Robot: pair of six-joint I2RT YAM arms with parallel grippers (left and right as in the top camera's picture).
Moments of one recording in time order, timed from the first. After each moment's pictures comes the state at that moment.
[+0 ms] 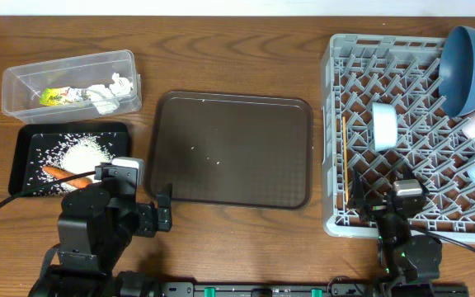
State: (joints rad) left arm -0.12 0.56 0.88 -1.00 0.07 -0.04; right arm 0.09 0.01 0.01 -0.05 -0.01 -0.02
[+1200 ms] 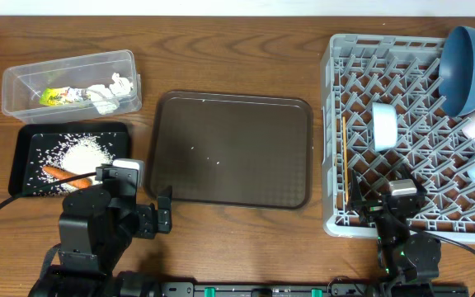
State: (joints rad) left arm -0.12 0.56 0.88 -1.03 0.07 -0.04; right arm 0.09 0.01 0.01 -0.07 -0.02 -0.07
